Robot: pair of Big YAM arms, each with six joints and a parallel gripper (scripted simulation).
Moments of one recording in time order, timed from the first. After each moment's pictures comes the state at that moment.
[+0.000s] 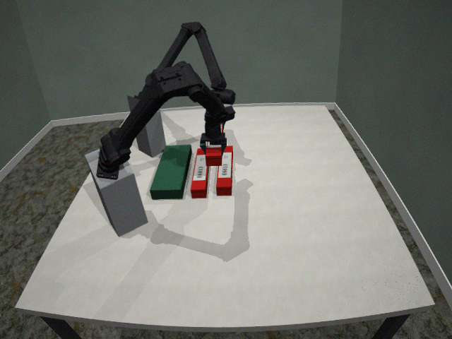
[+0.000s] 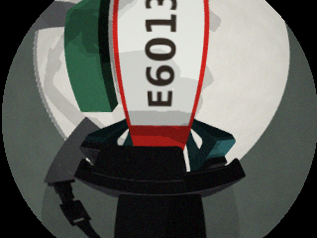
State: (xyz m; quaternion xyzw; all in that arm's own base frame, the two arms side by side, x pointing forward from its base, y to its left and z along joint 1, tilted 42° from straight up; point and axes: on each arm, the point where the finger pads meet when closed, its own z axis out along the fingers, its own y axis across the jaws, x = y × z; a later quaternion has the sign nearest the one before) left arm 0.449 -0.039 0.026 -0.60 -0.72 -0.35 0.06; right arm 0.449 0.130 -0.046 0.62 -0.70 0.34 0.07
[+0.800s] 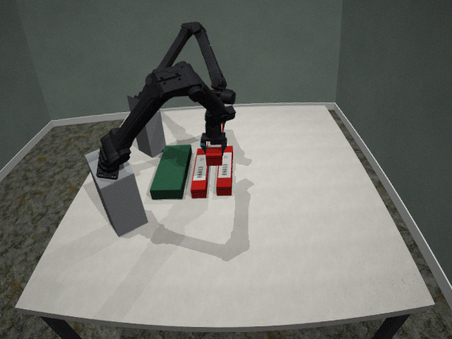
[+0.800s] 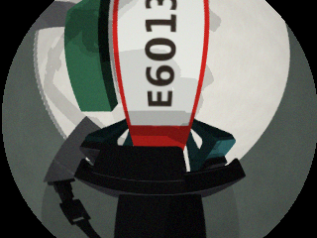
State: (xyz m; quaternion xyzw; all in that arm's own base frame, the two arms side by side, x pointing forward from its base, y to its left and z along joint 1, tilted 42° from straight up) left arm 0.450 -0.039 0.027 -0.60 -0.72 -0.34 0.06; right arm 0.450 0.130 -0.044 0.62 -0.70 0.34 0.08
